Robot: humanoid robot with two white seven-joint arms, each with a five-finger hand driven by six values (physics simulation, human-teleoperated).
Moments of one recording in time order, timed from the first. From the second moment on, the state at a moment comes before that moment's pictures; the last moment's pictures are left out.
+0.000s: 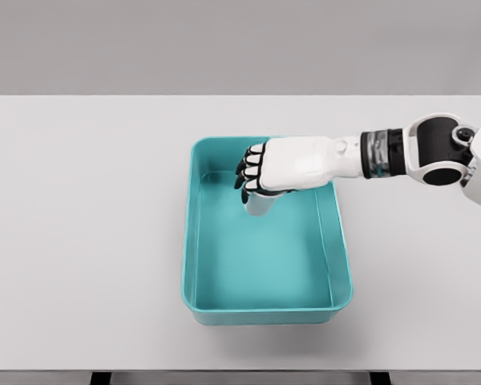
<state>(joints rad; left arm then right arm) 0.00 0.00 -0.10 0.00 -0.09 -0.03 -0.16 -1.13 -0.75 1.29 -1.58 0.45 -0.61 0.24</state>
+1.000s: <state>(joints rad) 0.00 0.00 -0.10 0.00 -0.09 -0.03 -0.16 -1.12 -0.74 1.29 -1.58 0.46 -0.61 0.24</state>
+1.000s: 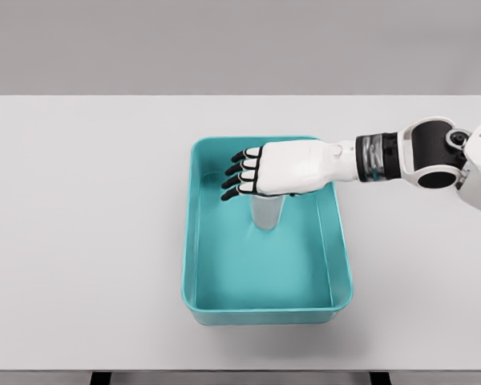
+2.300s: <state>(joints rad) 0.00 0.00 -0.10 0.00 -0.09 -0.03 -0.16 -1.05 -1.13 1.25 -1.57 0.28 -0.61 0.22</state>
